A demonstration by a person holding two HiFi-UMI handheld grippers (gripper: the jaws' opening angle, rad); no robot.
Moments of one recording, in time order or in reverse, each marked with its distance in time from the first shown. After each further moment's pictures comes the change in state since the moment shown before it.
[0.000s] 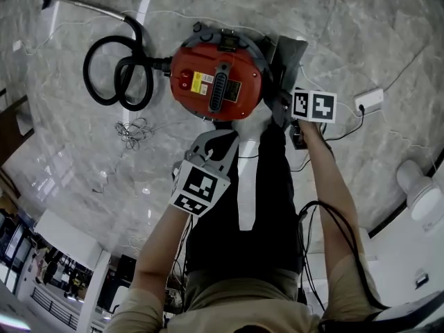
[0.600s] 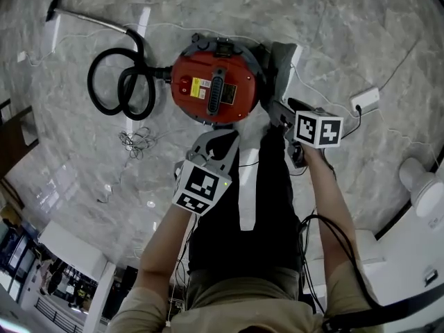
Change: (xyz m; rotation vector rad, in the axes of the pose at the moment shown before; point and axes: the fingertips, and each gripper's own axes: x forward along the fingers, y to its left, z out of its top) left arm -0.008 -0.011 0.021 0.056 -0.039 0.015; right arm -0.067 0.042 -0.008 -0.002 -0.154 0.146
